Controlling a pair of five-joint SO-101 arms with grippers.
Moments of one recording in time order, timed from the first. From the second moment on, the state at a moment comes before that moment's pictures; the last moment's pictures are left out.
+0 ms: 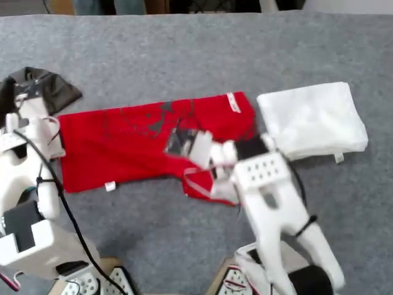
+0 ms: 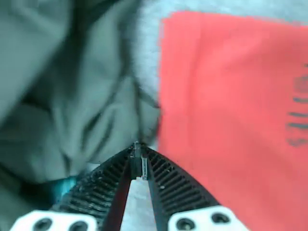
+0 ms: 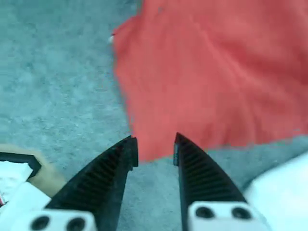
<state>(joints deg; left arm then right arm) -30.8 1.0 28.2 48.9 -9.6 -19.6 -31.2 46.6 77.7 52.2</state>
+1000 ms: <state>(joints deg) -31.4 4.9 33.8 36.4 -10.1 -19.9 -10.2 56.8 44.7 57.8</state>
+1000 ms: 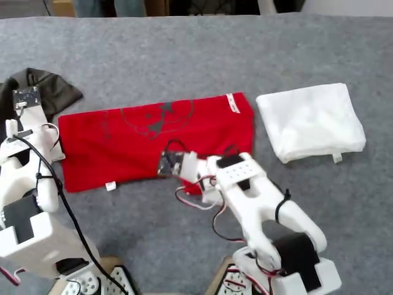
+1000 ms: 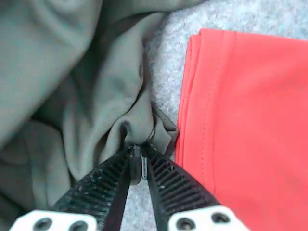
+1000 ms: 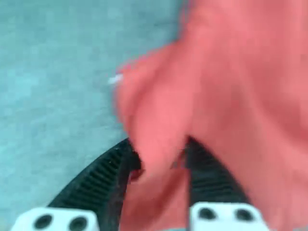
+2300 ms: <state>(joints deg) -31.4 4.9 33.7 36.4 -10.1 -17.5 45.1 -40.2 90.9 70.3</state>
